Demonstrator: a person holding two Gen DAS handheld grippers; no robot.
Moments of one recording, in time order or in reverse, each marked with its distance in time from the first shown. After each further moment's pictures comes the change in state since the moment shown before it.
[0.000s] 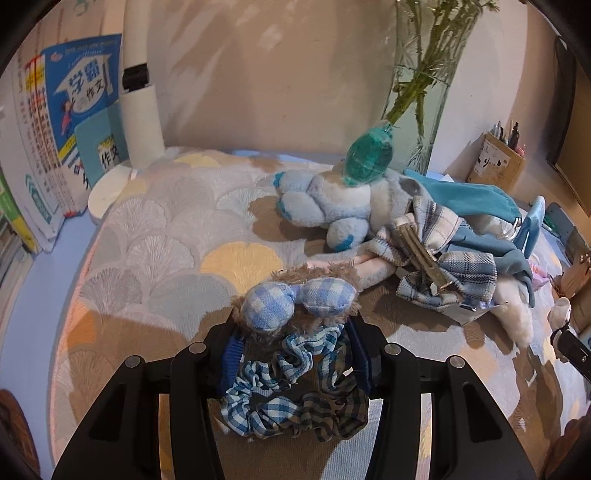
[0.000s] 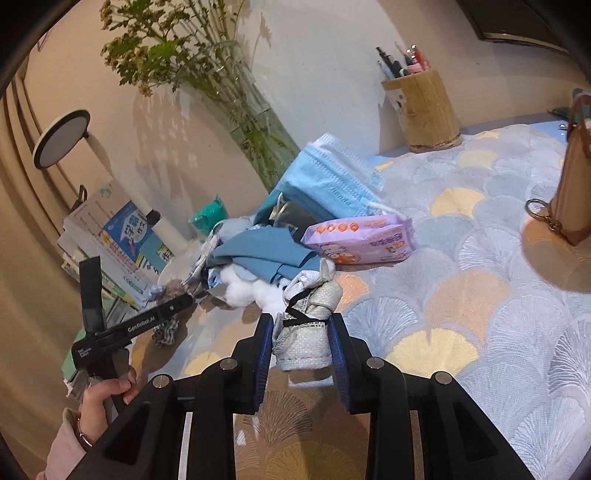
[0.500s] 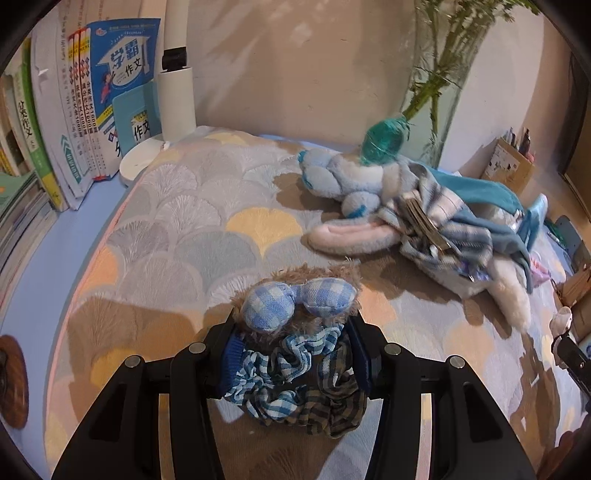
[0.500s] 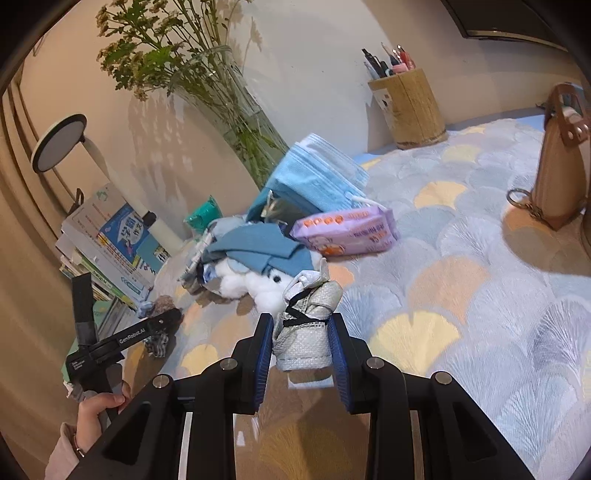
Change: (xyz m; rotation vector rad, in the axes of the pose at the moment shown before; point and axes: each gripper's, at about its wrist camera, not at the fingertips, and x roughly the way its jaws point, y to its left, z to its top) left arm -0.020 -0.001 -0.027 -0.067 0.006 0.053; right arm -0.010 -0.003 -0.008 0.019 0.009 -0.022
